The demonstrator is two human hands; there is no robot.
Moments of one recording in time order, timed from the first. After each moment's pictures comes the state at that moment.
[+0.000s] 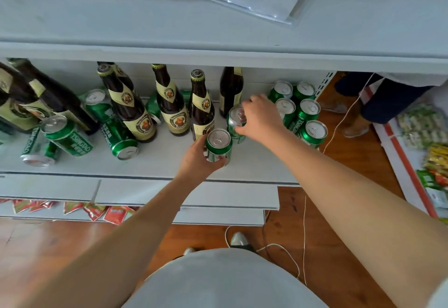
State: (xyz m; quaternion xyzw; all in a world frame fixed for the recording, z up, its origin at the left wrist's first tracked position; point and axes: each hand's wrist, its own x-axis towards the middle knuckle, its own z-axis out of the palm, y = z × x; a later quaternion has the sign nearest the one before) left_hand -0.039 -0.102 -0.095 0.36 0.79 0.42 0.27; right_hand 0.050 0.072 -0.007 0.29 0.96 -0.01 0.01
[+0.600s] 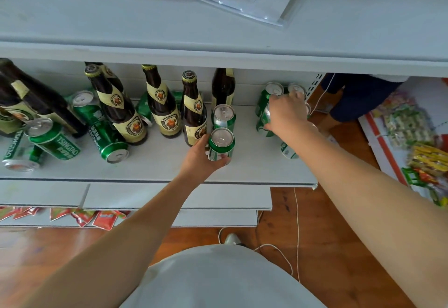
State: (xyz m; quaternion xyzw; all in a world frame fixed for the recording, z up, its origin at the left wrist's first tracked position) left_hand -0.032 -0.082 -0.100 0.38 0.77 0.42 0.30; right_hand 0.089 0.120 -0.001 0.39 0.90 0.17 0.11
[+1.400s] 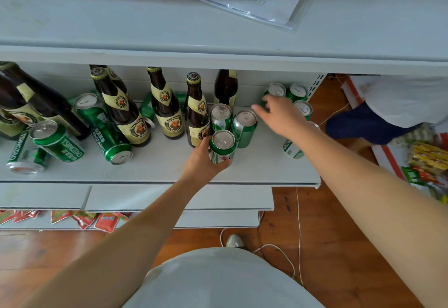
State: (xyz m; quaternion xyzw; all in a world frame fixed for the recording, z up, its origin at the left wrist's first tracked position) left_hand -0.033 -0.088 -0.100 0.39 0.78 0.40 0.27; right_hand 0.088 0.115 -0.006 0.37 0.92 -0.14 -0.03
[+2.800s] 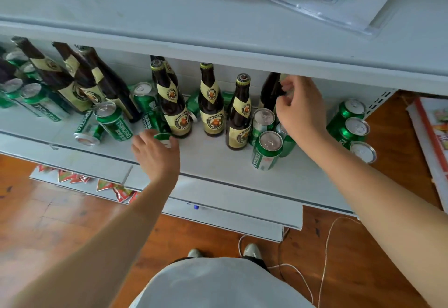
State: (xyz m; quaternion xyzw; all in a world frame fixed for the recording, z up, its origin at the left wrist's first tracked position) left_hand -0.117 -0.175 -0.082 0.02 0.95 0.31 -0.08; right_hand 0.031 0.069 0.020 0.32 0.88 -0.20 -0.28
